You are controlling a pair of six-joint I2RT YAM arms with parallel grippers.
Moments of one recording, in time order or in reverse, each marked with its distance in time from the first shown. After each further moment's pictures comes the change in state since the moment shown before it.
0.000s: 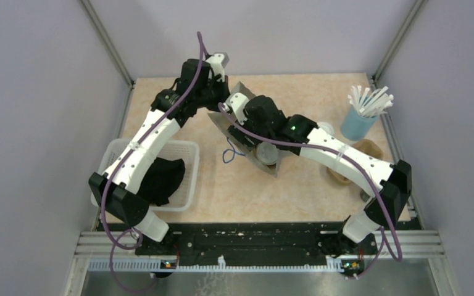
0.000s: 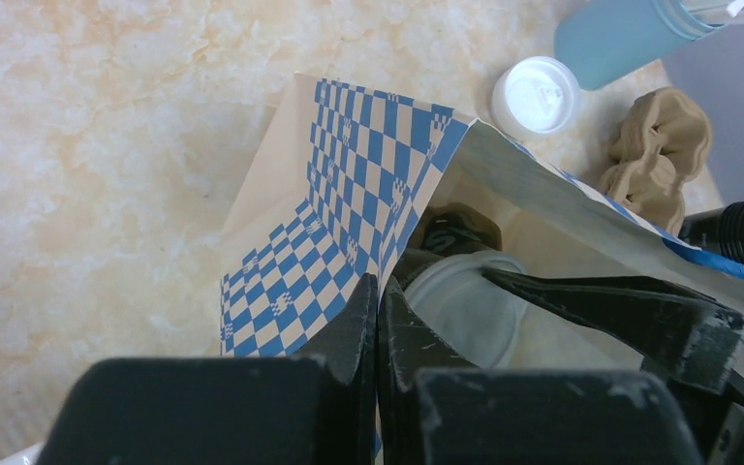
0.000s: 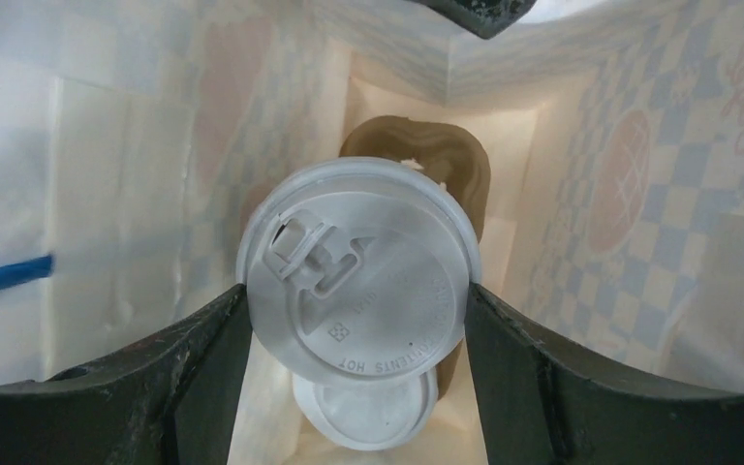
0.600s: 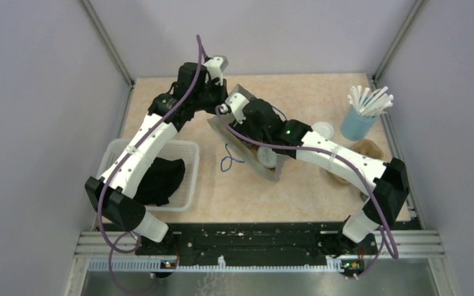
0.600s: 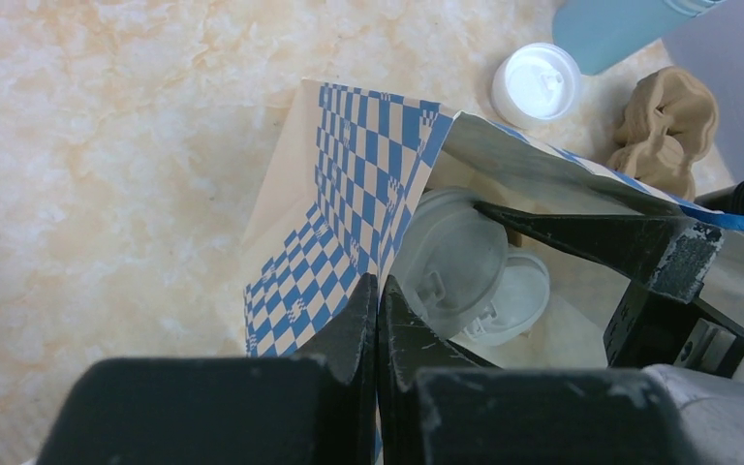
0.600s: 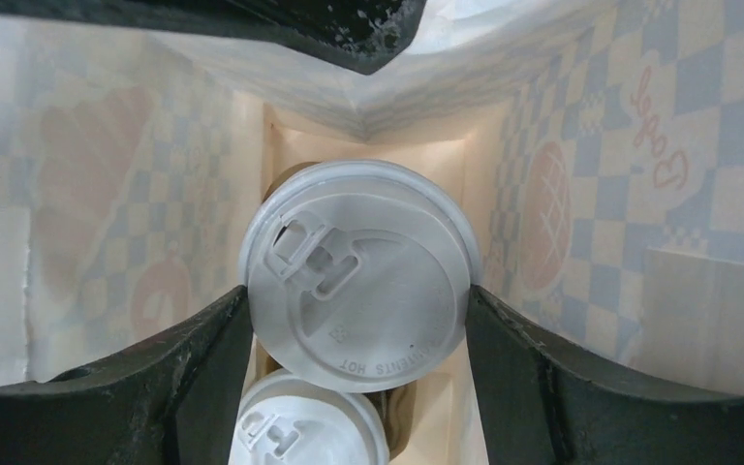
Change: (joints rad) left arm 0.005 -0.043 -0.061 0.031 0.037 0.042; right arm 0.002 0.015 -0.085 0.166 0.149 -0.066
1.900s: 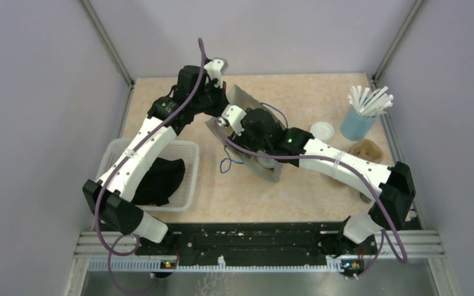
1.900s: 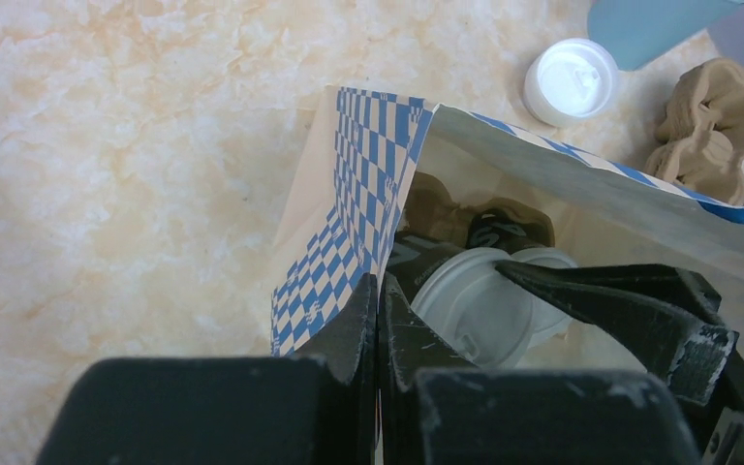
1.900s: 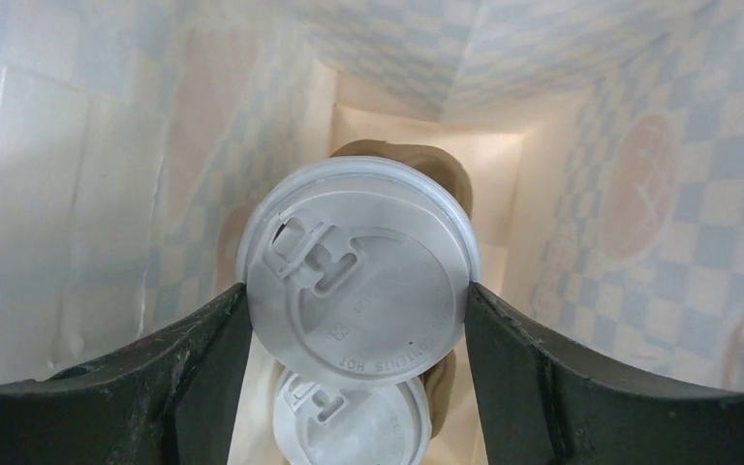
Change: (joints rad) left arm -0.010 -0.029 -0.039 0.014 -0.066 0.060; right arm 0.044 -0.058 -0.090 0.021 -0.074 -0.028
